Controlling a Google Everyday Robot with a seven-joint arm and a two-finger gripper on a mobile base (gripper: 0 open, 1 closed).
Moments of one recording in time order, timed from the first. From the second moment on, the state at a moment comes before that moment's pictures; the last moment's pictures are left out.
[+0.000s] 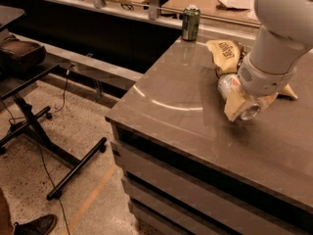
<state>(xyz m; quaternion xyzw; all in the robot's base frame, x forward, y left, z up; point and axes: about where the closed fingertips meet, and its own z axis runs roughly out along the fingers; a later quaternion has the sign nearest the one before) 0.494 -0.220 0.860 -0.13 0.99 -0.01 0.06</state>
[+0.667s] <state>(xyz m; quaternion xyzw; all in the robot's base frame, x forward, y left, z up) 0.501 -0.208 0.911 -0.18 0.98 0.00 0.11</state>
